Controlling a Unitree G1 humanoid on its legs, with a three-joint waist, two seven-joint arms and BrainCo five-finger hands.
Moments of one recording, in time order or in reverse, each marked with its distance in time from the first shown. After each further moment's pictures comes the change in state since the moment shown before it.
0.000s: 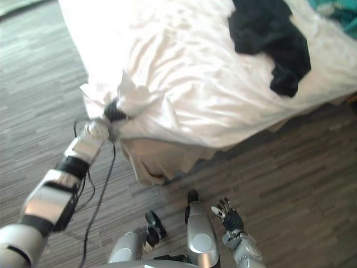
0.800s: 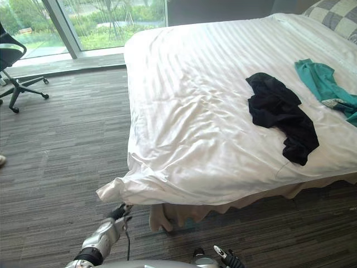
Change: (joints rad) left arm 0.559 -0.322 0.493 0.496 -0.440 0.097 0.184; right arm 0.006 0.042 -0.091 0.290 -0.102 0.088 -0.067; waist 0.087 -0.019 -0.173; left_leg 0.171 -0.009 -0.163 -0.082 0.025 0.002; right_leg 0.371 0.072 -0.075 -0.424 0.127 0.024
